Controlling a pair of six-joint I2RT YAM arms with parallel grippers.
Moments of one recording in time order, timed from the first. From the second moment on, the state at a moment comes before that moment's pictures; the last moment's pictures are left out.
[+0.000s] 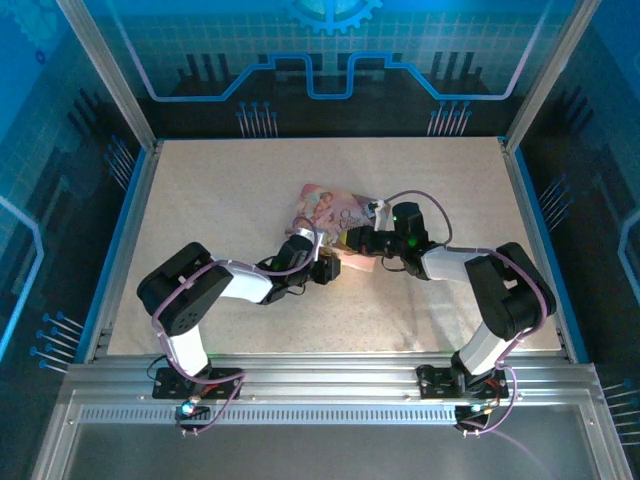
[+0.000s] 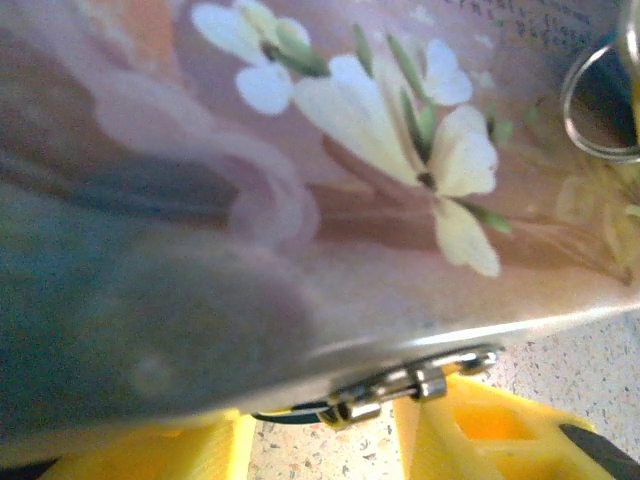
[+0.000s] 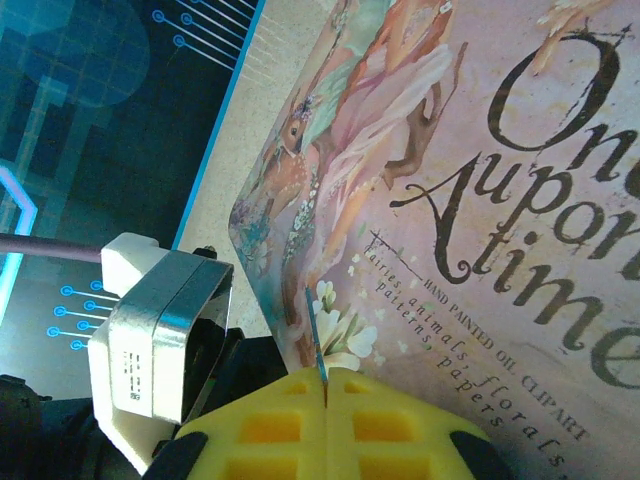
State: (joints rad) left arm -0.69 1.79 0.67 0.51 0.11 -0.56; right arm 0.40 1.66 0.70 0.45 -0.66 0.67
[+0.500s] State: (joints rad) left arm -0.69 1.80 0.69 0.49 0.10 -0.56; right arm 0.41 1.66 0.70 0.46 -0.65 0.68
